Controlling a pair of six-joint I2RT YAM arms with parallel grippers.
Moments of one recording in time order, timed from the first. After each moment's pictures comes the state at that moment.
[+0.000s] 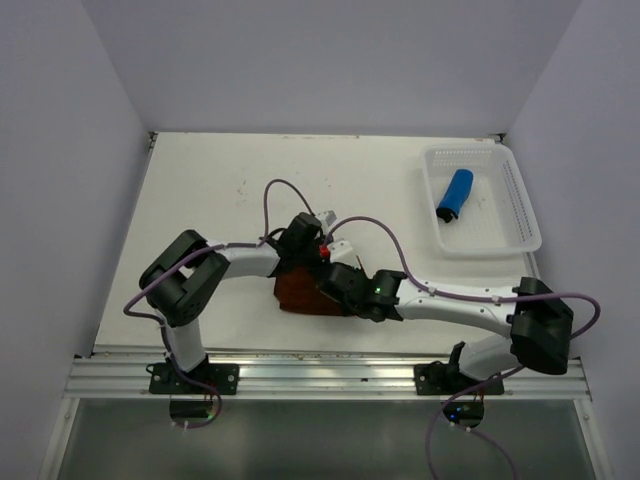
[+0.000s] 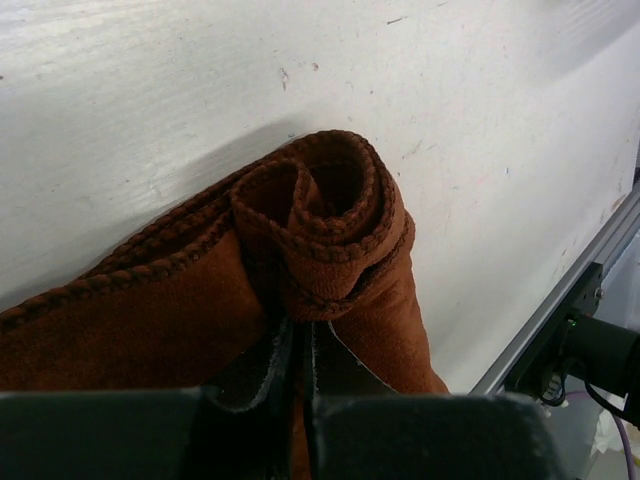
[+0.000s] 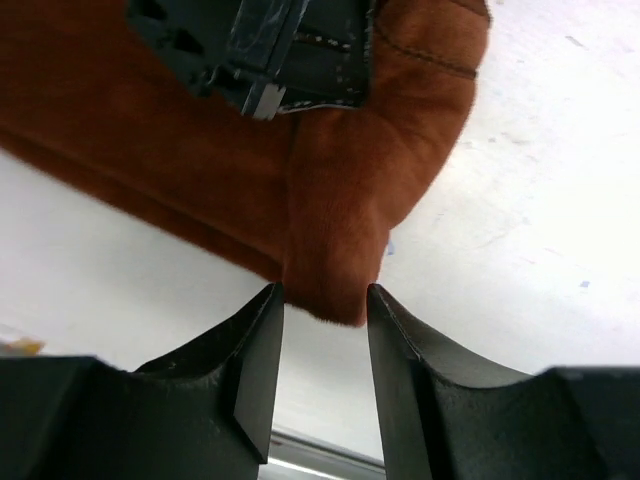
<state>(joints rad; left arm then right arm) -0.72 1.83 0.94 0.09 0.33 -0.70 1.16 1.45 0.95 -0.63 0.54 0.55</state>
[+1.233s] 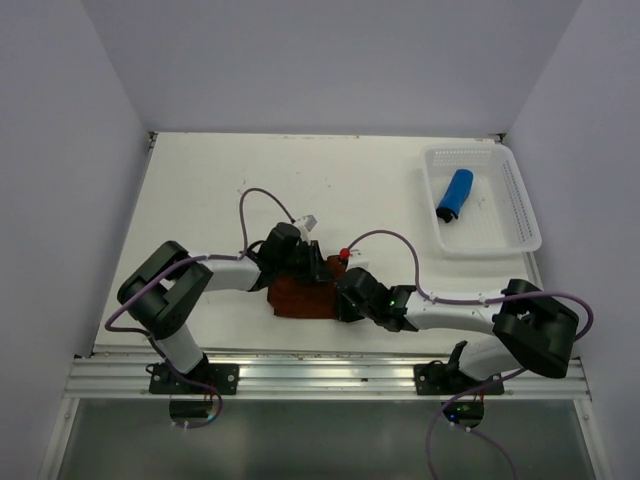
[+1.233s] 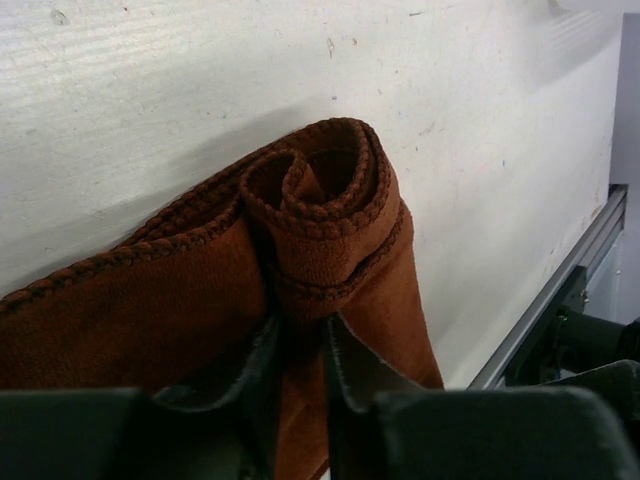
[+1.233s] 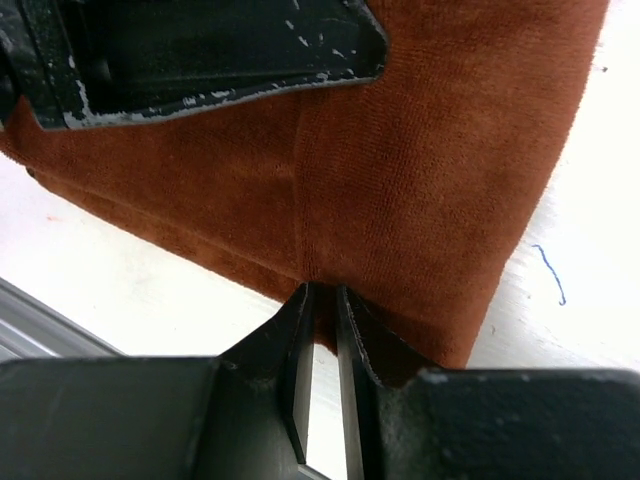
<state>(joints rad) -0.67 1.69 0.71 0.29 0.33 -0.74 1.06 1.39 0.59 -0.06 0.22 0.77</state>
